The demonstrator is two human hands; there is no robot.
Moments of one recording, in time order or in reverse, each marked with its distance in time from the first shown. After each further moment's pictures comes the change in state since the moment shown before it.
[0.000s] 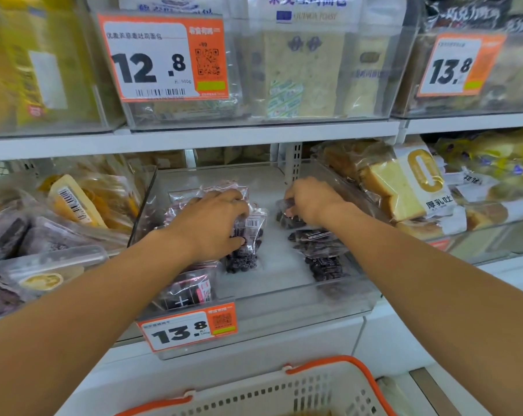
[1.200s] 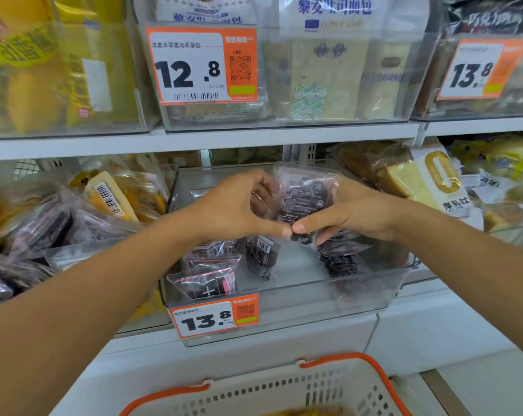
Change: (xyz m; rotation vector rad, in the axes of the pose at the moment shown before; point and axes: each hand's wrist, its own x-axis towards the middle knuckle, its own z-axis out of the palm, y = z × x) left_hand -0.012 0.007 -0.036 -0.842 0.039 0.051; right_hand -0.091 -0.015 -0.059 1.088 -0.322 -0.160
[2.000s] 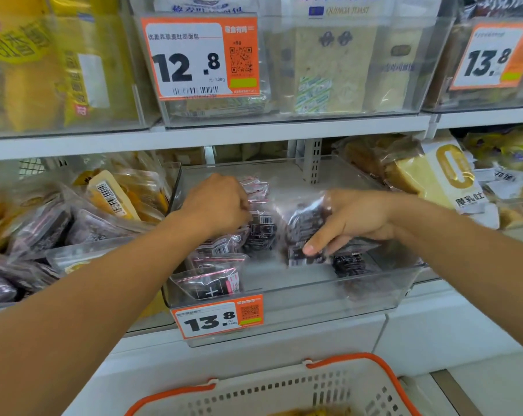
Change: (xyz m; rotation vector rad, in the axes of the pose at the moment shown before) left_hand 0.010 -0.025 -0.005 0.637 0.169 -0.264; right_hand 0.019 0.015 -0.005 -0.095 -0.173 0.303
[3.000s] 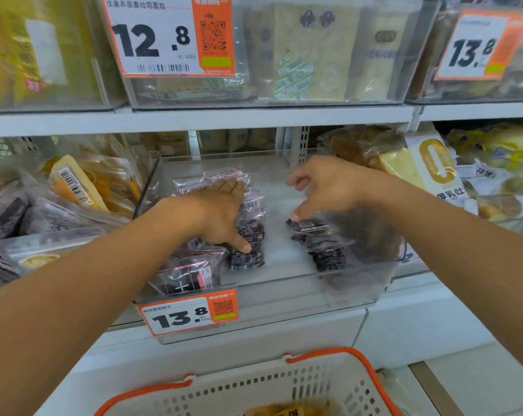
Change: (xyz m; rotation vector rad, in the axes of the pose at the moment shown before) left_hand 0.008 0.017 0.014 0.293 -0.469 0.089; right_hand 0.011 -0.017 -0.019 -0.676 0.302 -0.051
